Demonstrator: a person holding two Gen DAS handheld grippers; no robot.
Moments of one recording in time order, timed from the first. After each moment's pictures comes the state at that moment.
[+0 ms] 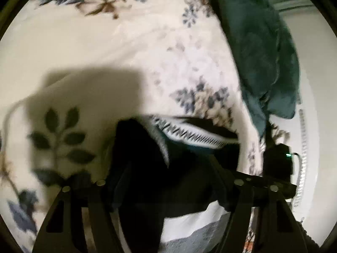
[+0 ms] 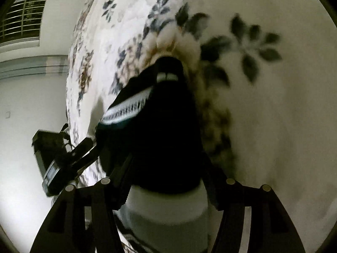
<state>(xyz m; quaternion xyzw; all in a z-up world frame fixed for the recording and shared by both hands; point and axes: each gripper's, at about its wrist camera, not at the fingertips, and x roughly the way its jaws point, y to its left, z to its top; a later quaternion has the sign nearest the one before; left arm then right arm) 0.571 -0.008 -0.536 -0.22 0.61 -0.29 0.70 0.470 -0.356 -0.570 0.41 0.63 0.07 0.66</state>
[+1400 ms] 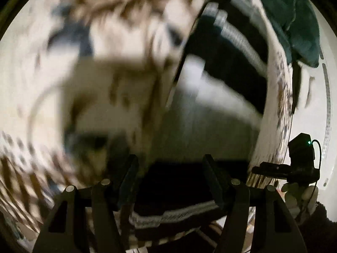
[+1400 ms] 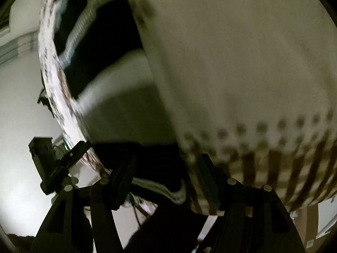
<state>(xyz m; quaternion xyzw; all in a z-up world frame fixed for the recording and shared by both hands) 0.207 0.099 -0.543 -0.16 0.74 -0.18 0.63 0.083 -0.255 -0.563 0.40 0.75 0.04 0.52</state>
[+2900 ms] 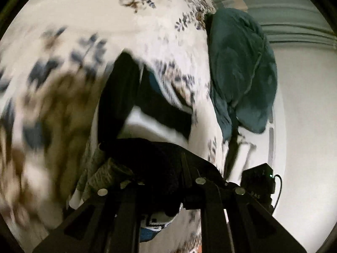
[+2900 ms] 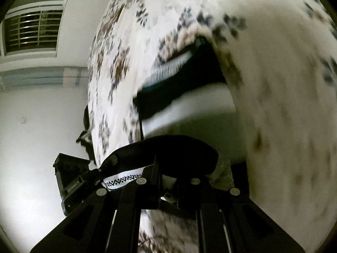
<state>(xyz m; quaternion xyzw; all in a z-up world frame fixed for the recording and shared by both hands) 0.488 0.013 -0.486 -0.35 0.60 -0.26 0.67 0.362 -0.320 -0.474 0.45 0.57 0.06 0.69</state>
